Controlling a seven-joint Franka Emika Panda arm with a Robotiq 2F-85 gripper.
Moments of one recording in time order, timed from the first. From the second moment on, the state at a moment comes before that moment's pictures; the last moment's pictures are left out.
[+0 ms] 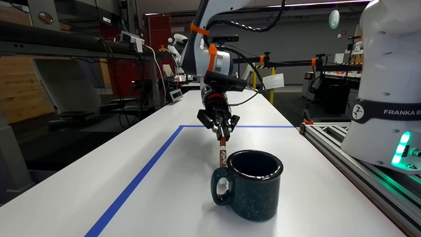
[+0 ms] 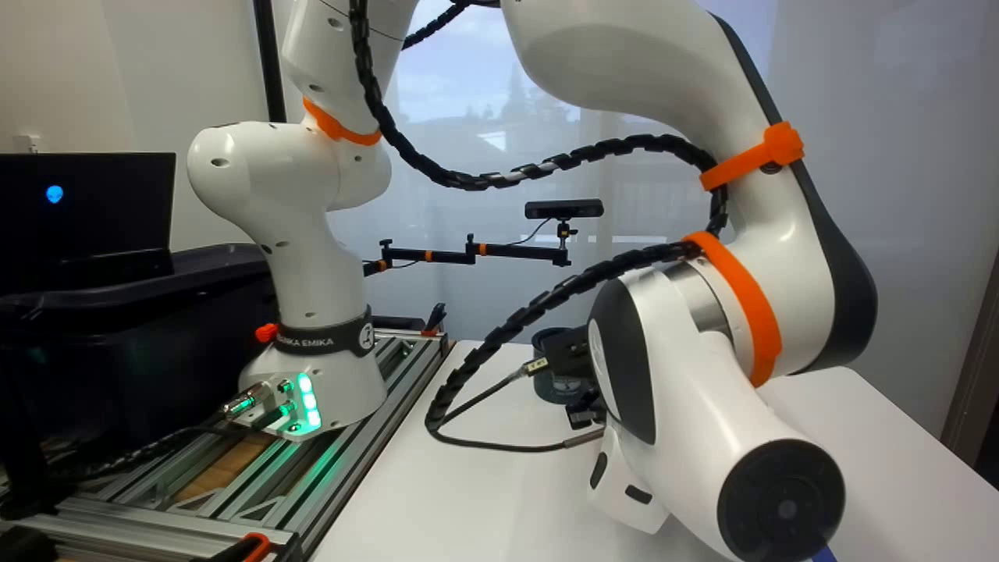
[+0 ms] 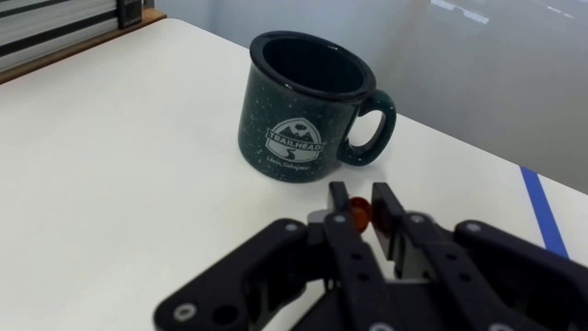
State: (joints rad) arm -0.24 0.55 -0.22 -2.20 0.87 1.63 -0.06
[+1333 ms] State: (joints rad) arm -0.04 0.55 -0.13 -2.11 0.53 2.09 0.18
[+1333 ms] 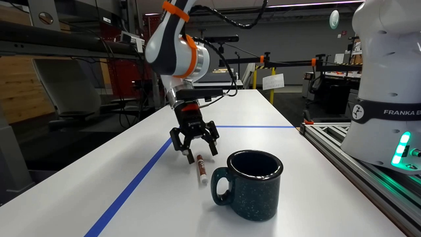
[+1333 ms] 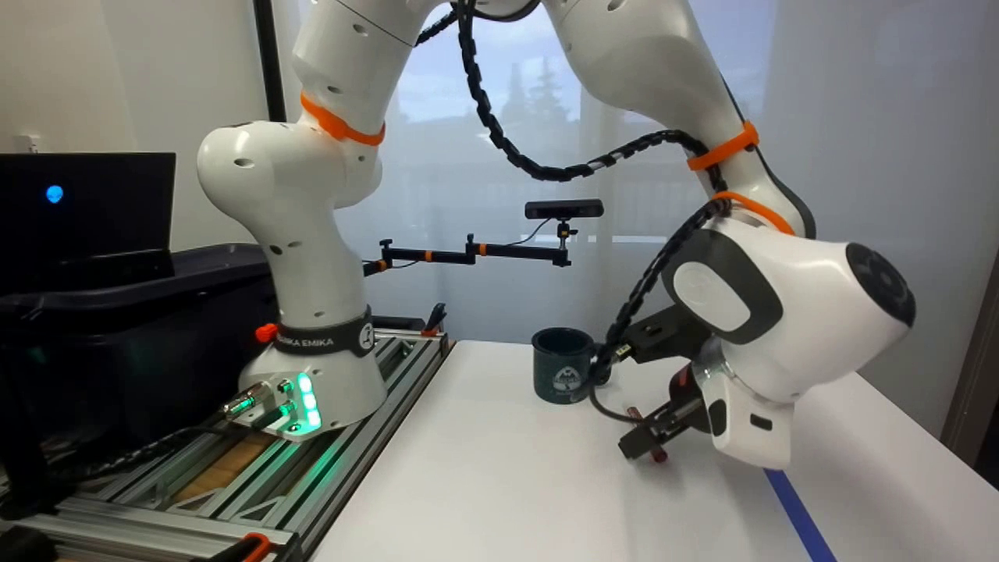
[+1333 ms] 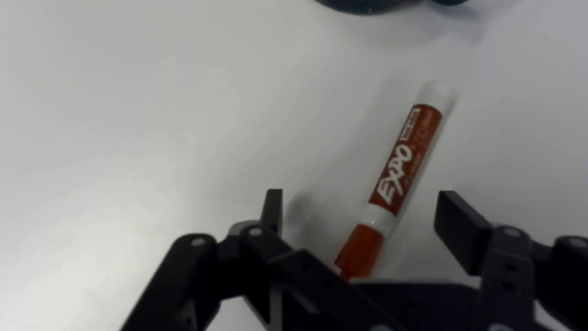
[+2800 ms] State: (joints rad) arm 0.15 0.14 -0.09 -2.36 -0.26 2.30 0.55
